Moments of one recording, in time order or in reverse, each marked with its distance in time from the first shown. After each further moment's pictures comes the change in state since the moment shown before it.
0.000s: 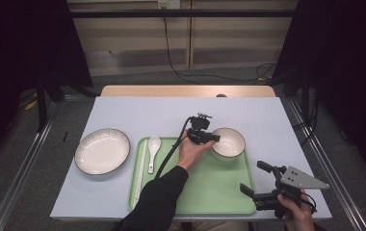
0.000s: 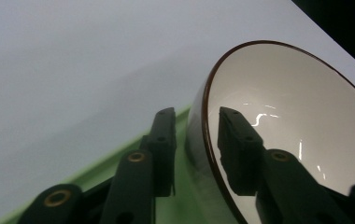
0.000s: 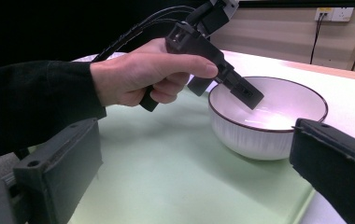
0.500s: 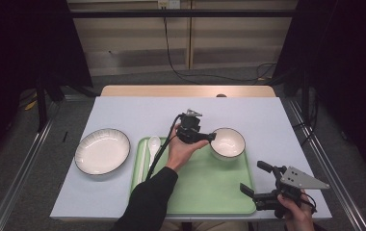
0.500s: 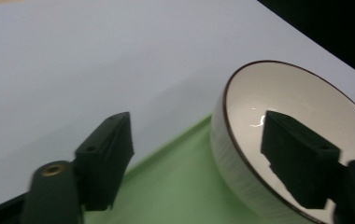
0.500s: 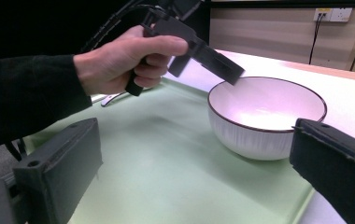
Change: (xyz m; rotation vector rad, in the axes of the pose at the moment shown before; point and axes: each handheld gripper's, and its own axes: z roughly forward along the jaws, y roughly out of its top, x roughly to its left) left arm 0.014 -0.003 -0.039 -0.110 0.047 0.073; right arm 0.000 0.000 0.000 0.001 -0.004 -0.005
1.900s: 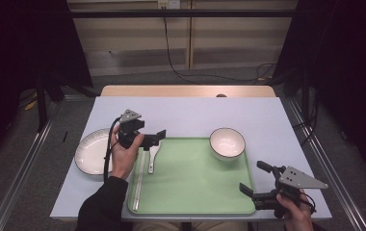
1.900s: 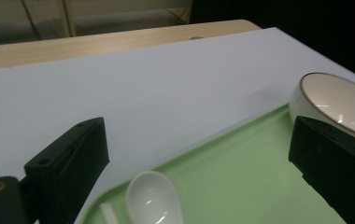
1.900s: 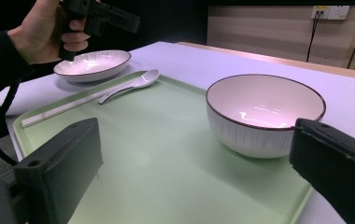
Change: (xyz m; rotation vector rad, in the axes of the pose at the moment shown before) left arm 0.076 -0.041 -0.142 -0.173 0.159 -0.013; right arm 0.001 0.000 0.001 0.011 -0.012 0.002
